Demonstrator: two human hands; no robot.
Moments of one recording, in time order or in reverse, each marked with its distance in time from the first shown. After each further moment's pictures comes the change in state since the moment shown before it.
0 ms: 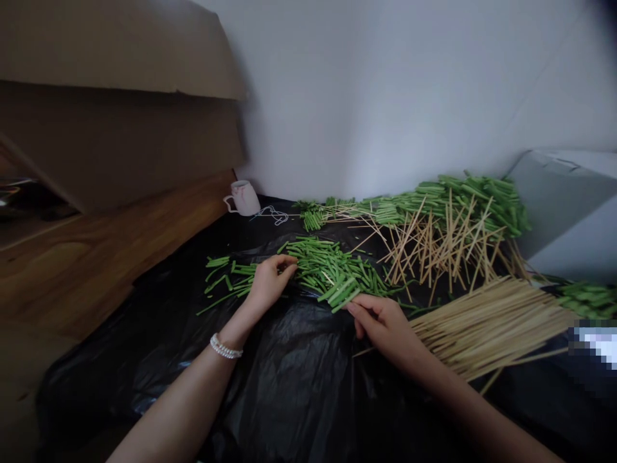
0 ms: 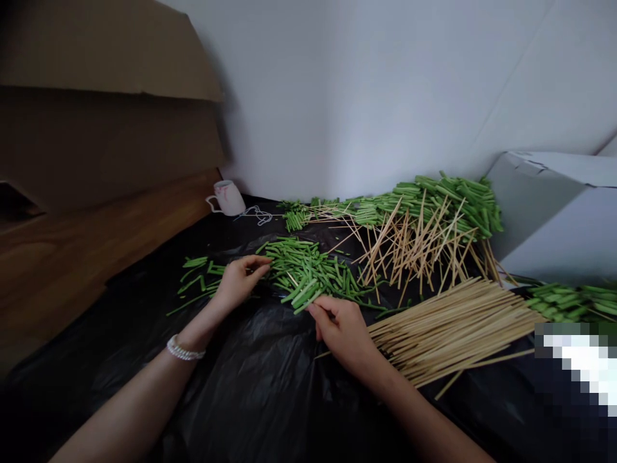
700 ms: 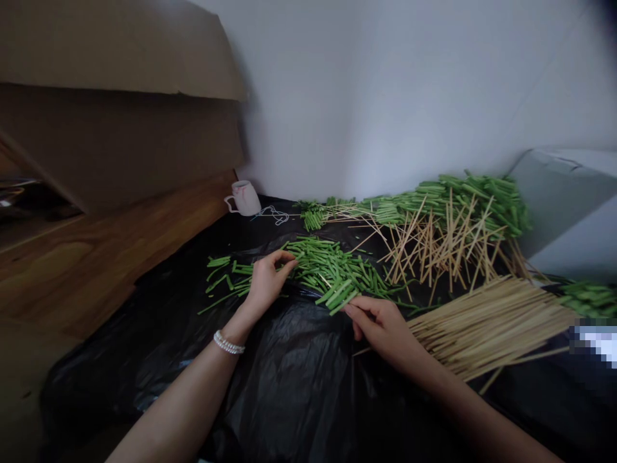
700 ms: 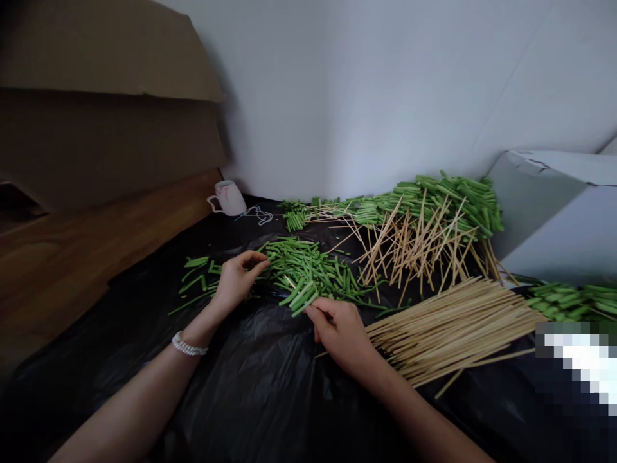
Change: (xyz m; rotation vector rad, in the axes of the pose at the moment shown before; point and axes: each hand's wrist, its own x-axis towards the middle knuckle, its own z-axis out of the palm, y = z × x) left_hand 0.001 -0.001 0.000 -0.076 0.095 0.031; right_hand -0.001 -0.001 0.002 -0.024 -0.035 -0.005
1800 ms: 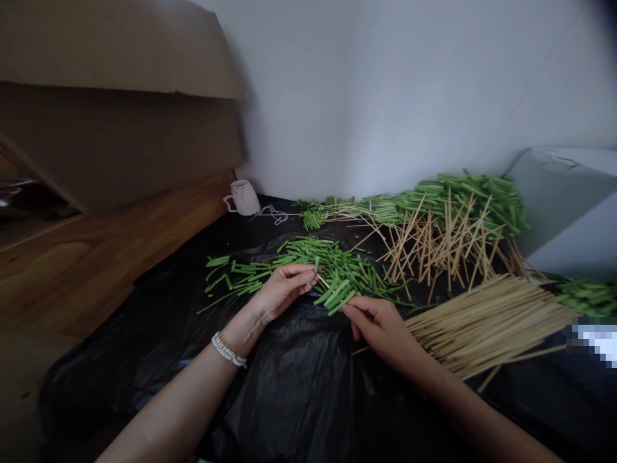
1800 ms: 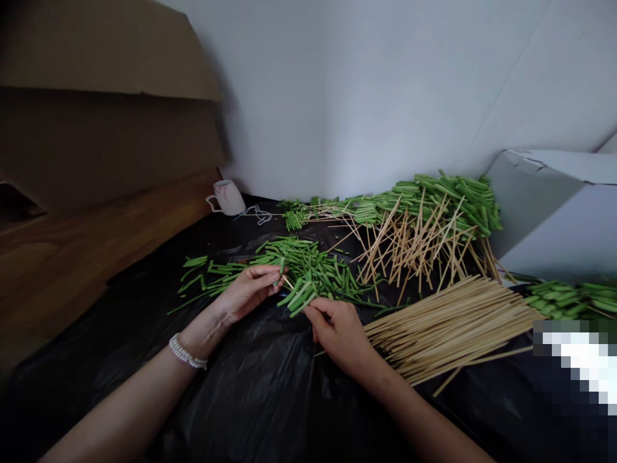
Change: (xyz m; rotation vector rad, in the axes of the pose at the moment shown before) left_hand -0.022 0.029 0.017 -0.967 -0.384 -0.524; right_hand 0.000 -0.001 0.000 -0.007 -0.013 -0.004
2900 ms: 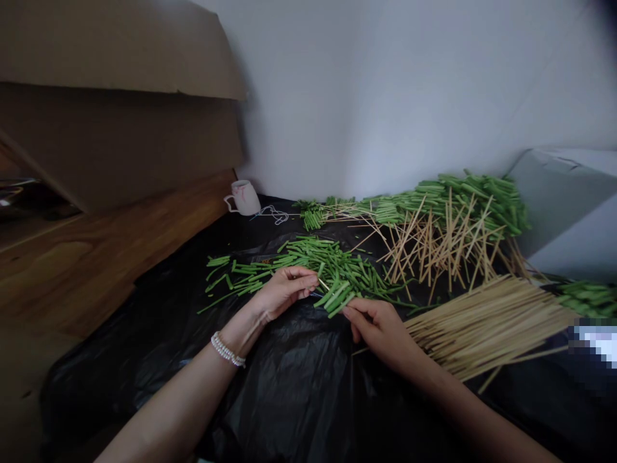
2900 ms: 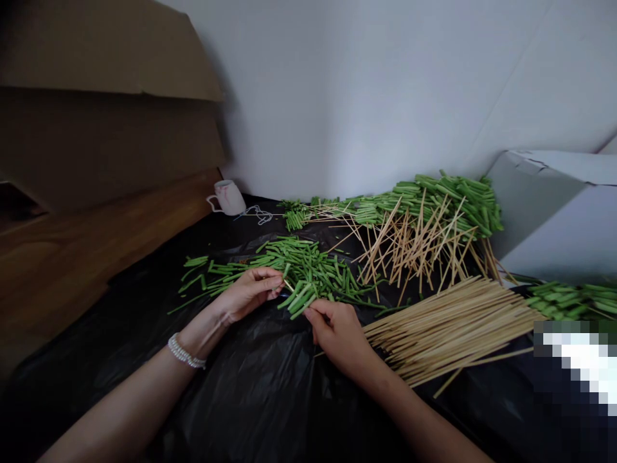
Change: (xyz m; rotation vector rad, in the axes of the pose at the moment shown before) left_hand -0.003 0.002 0.001 0.058 -0.004 -0.067; right_hand 0.000 0.002 0.003 0.005 0.002 0.009
